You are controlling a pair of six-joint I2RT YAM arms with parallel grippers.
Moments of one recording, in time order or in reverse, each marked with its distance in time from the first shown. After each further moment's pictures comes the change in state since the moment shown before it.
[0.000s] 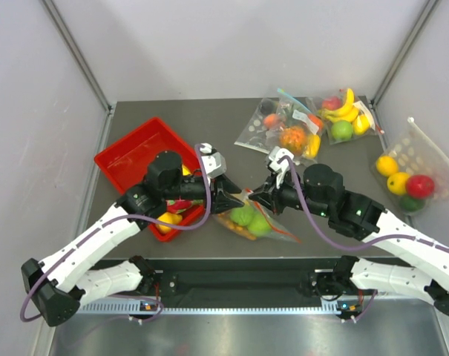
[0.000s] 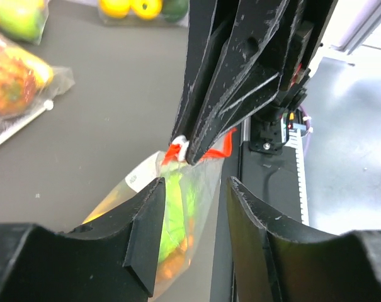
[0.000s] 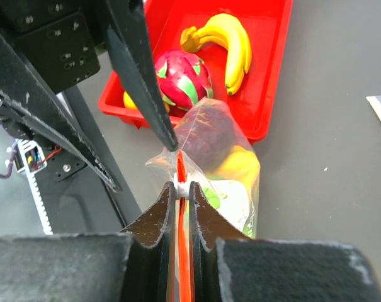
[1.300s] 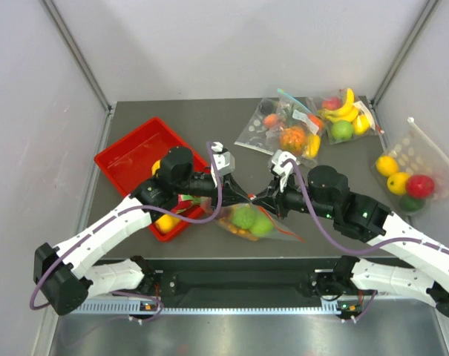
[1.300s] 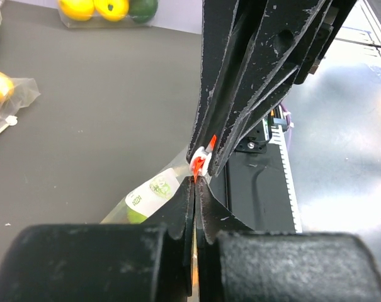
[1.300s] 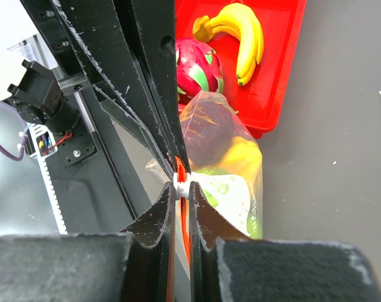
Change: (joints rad) left arm 0.009 0.117 -0.008 0.118 0.148 -0.006; right arm -0.002 -0.037 0.006 -0.063 -0.048 -0.008
